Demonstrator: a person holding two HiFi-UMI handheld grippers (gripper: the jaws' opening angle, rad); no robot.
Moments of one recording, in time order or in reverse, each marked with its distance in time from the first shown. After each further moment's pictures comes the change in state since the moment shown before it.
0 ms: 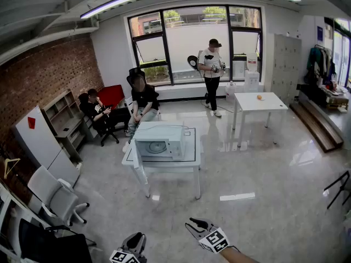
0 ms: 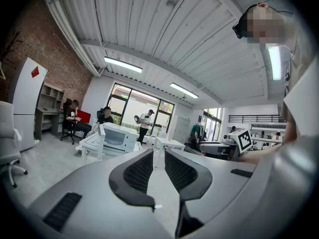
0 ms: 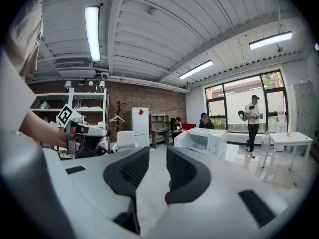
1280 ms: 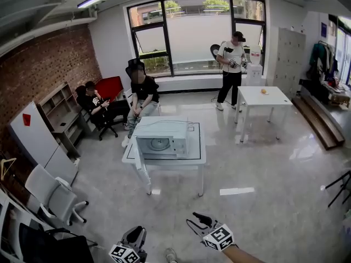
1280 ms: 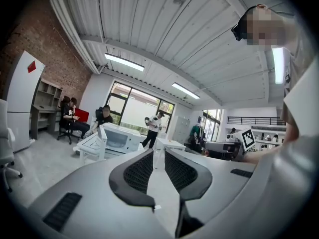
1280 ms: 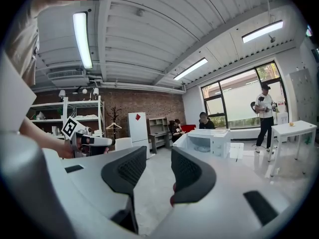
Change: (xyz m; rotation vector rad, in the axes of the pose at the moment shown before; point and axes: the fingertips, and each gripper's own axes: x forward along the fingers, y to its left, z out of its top) left arm 0.060 0.085 0.030 -0.017 0.003 -0.026; right arm 0.079 -0.032 0.030 0.092 -0.044 -0.001
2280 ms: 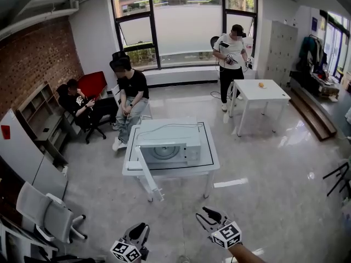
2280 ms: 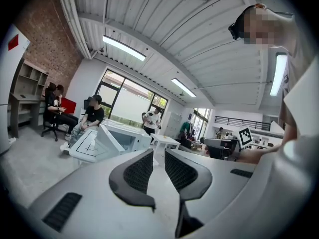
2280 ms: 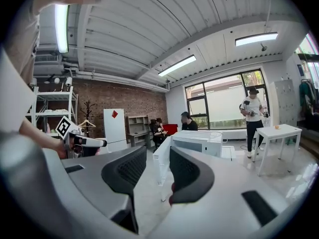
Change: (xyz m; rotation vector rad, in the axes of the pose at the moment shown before) left arm 0.118 0.234 0.053 -0.033 0.093 -0.167; right arm 0.219 -0.068 0.028 0.011 0.013 -0.240
